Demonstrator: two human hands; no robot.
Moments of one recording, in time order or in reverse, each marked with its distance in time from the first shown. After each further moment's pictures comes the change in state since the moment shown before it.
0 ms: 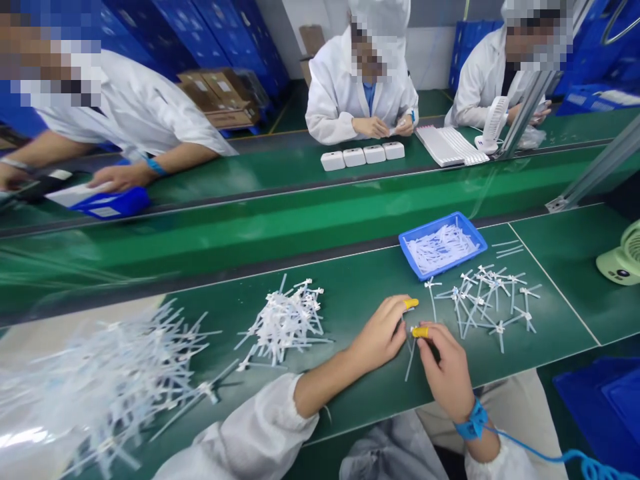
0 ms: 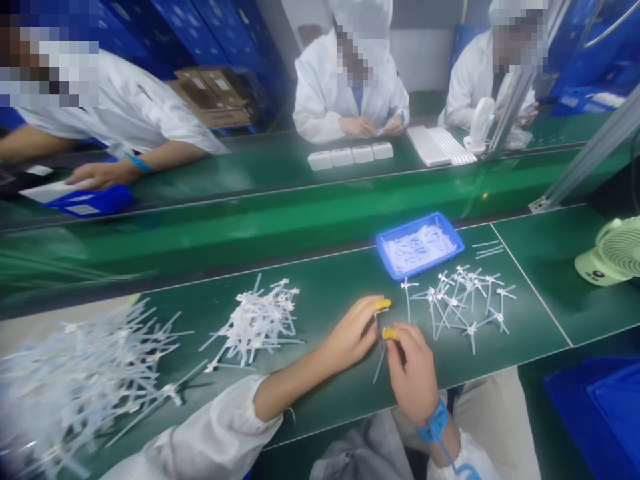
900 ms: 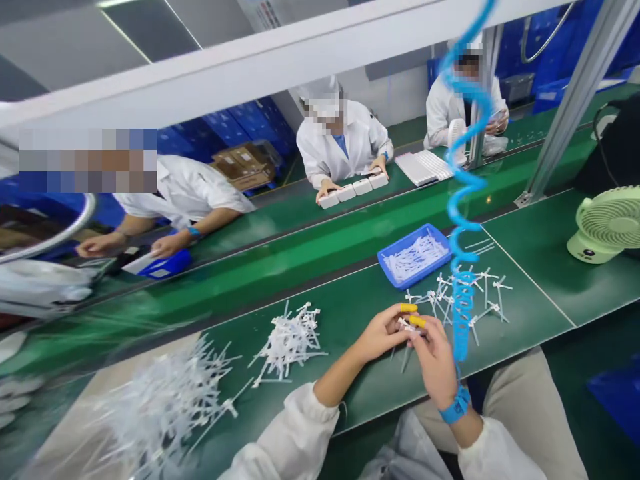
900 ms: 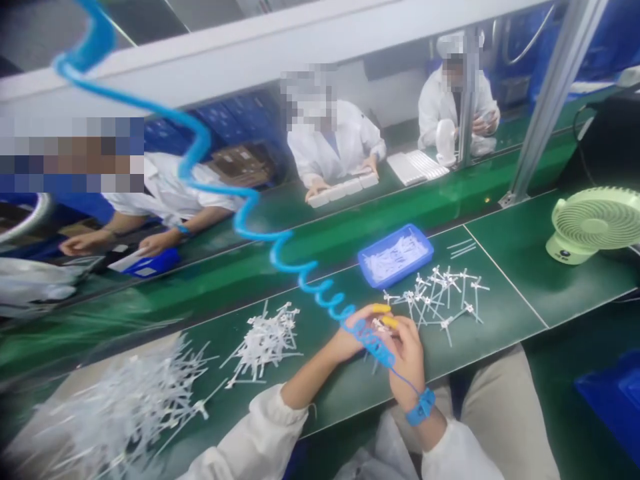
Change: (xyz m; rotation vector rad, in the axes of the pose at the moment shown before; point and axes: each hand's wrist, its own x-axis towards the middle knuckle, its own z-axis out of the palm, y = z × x) left_hand 0.030 -0.001 0.023 -0.841 -0.158 -0.252; right_hand 0.002 0.021 0.005 0.578 0.235 0.160
